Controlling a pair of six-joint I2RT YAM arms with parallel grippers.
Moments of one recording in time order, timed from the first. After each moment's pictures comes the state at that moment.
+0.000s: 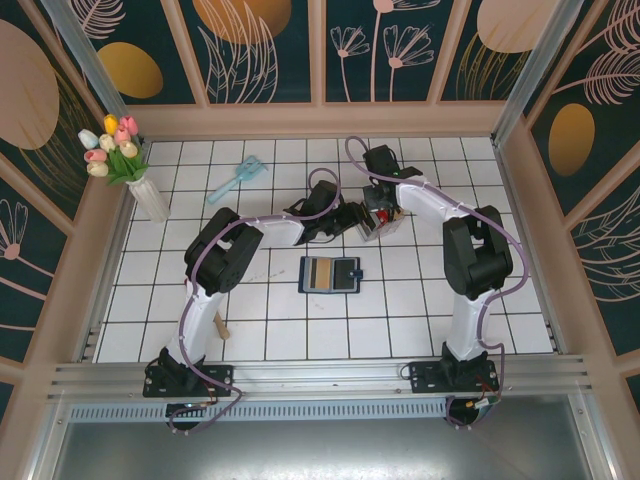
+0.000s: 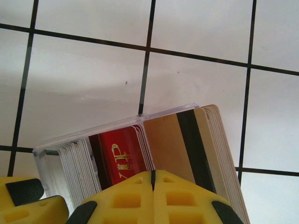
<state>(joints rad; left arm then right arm) -0.69 2.25 1.44 0.15 0.26 -1.07 0.42 1.93 1.45 -0.59 0.23 0.15</state>
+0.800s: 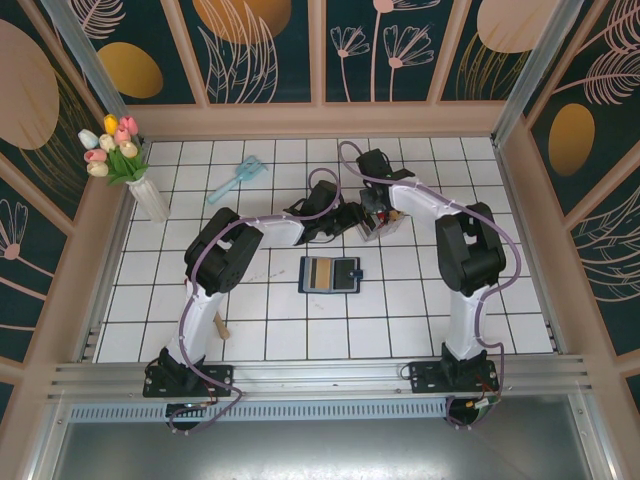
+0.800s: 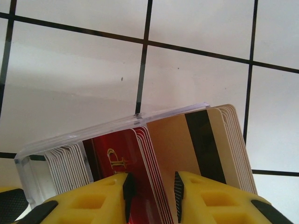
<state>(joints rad) -0.69 2.25 1.44 0.15 0.26 -1.07 0.45 1.97 1.46 -0.59 0.32 0.15</state>
